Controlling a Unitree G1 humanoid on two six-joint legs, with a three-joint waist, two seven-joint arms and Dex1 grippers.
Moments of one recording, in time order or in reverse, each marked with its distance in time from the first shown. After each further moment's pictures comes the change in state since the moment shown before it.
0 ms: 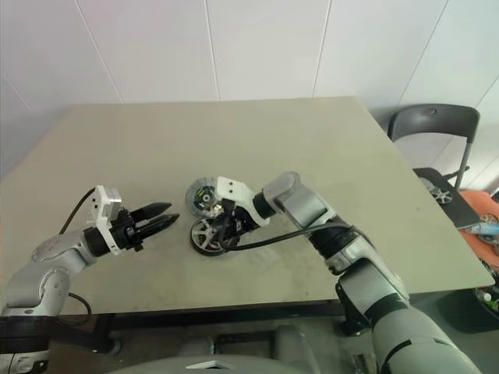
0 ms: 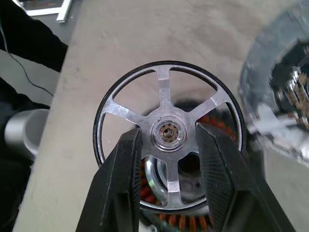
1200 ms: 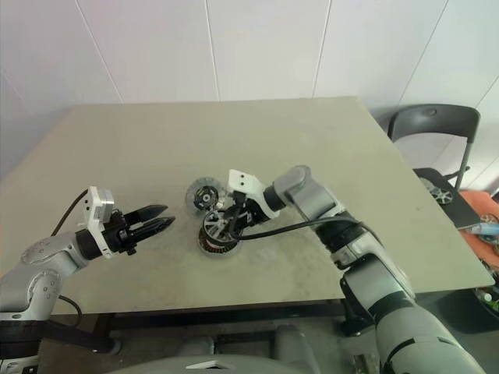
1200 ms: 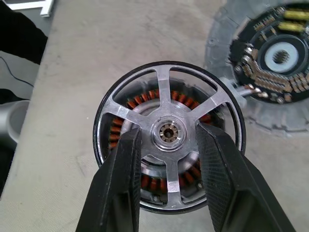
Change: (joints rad) left arm 0.019 0.038 0.015 -0.021 -0.035 0.019 -0.016; right arm -0.012 -0.024 -0.047 0.031 -0.028 -0.032 0.037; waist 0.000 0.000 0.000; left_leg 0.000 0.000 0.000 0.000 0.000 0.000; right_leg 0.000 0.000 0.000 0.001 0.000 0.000
